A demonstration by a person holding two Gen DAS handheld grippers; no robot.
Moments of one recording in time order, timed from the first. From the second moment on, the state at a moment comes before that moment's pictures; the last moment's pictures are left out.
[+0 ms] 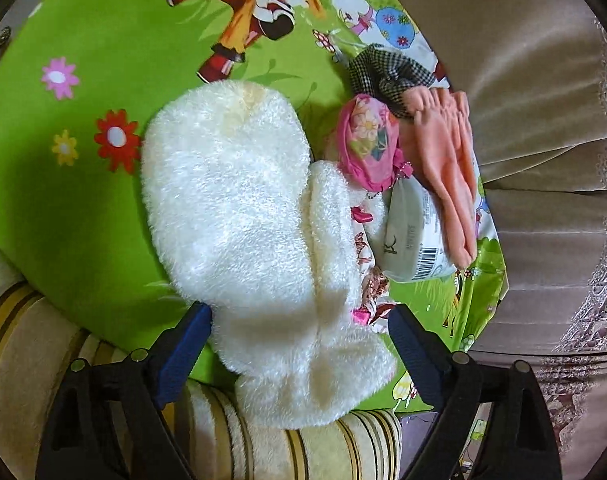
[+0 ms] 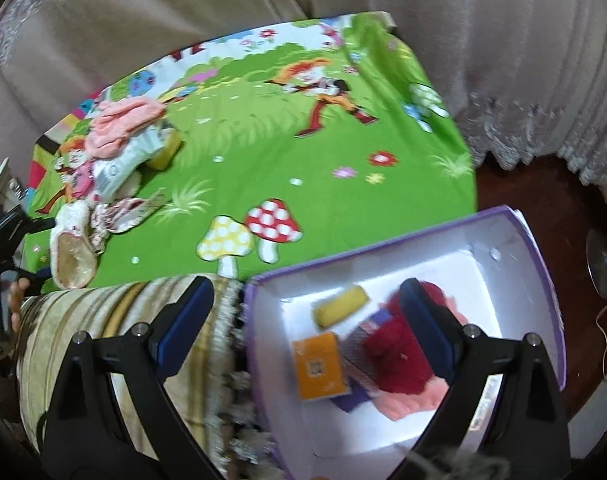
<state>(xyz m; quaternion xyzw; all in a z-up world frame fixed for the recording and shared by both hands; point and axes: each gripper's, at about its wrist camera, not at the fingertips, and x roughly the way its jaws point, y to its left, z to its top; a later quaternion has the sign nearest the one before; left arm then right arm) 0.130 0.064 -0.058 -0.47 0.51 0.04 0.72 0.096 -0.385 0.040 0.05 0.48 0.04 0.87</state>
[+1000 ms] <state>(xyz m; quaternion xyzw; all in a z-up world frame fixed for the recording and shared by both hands) 0.129 0.066 -0.044 -0.38 0.50 0.03 0.78 0.155 -0.185 0.030 -0.03 0.50 0.20 0.84</state>
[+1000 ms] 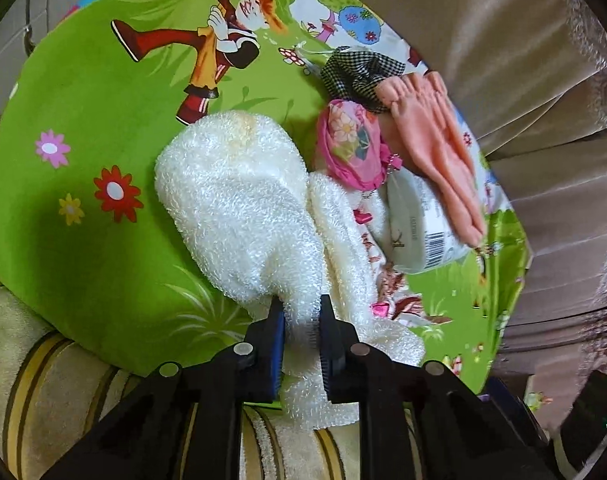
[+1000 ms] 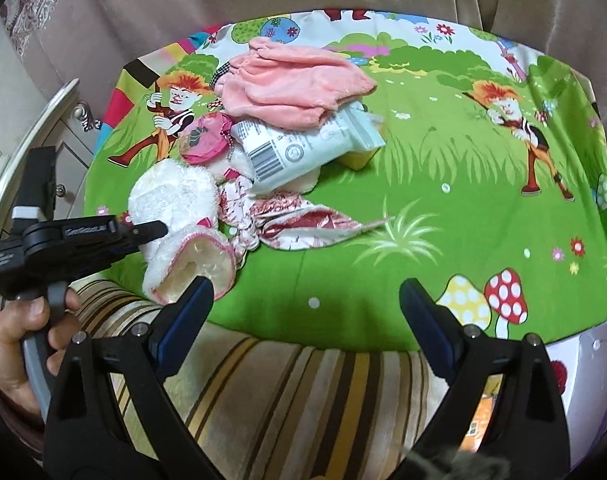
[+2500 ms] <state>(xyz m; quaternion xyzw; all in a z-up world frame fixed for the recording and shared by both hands) 0.080 0.080 -0.017 -0.44 0.41 -0.05 0.80 0.273 -0.079 0.072 -0.13 0.39 0.27 0.87</state>
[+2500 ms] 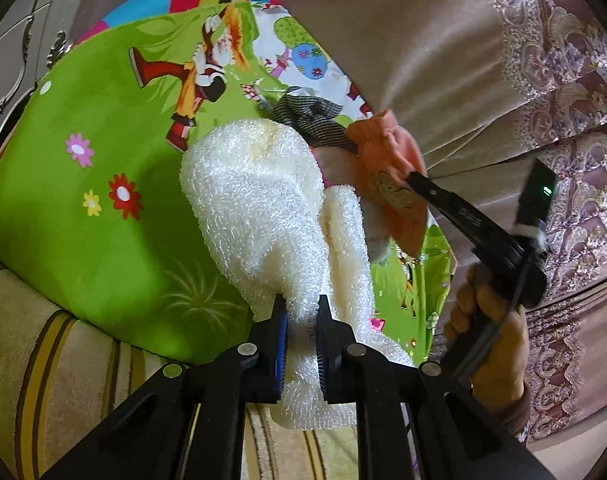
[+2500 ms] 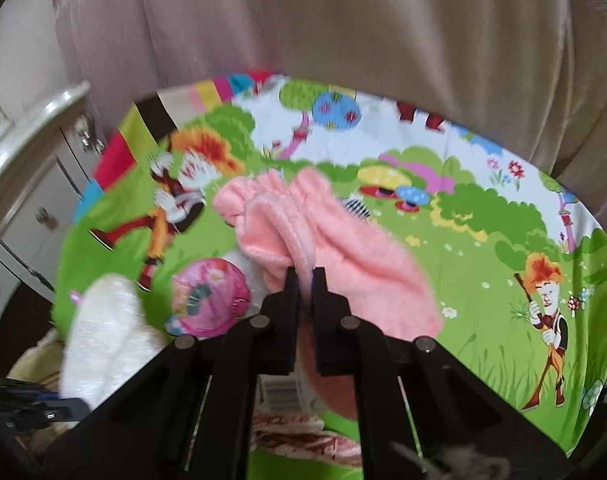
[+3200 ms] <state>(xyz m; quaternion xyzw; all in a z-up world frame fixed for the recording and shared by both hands) 0.079 0.028 0.024 -0.40 0.40 -0.12 0.81 0.166 -0.193 0.118 -0.04 0.35 0.24 0.90</state>
